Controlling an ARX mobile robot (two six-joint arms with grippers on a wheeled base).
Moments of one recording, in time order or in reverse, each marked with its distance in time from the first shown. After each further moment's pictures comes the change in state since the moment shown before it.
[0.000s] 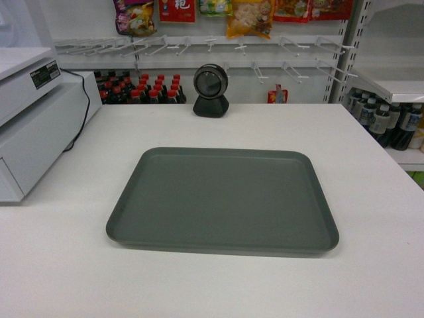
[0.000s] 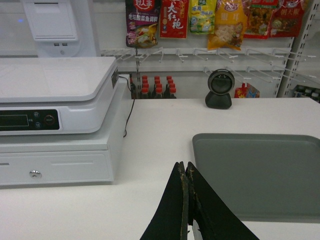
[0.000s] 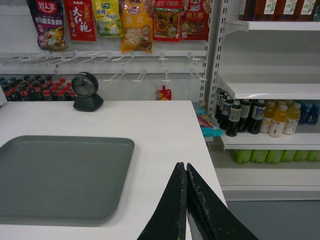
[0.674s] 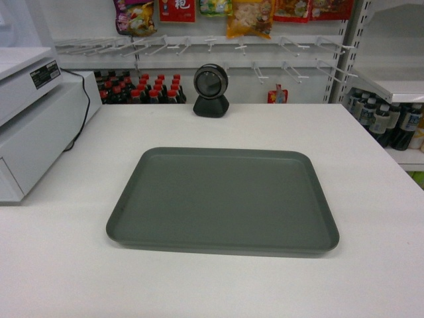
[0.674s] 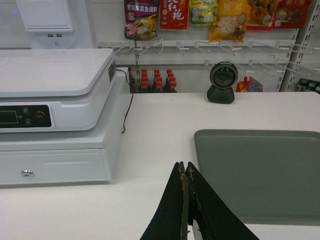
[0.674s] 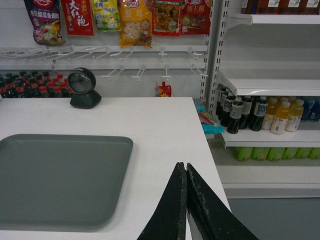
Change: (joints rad) left arm 0.000 0.346 0.001 0.327 0.000 0.000; right arm 0.000 0.334 0.000 0.320 0.000 0.000
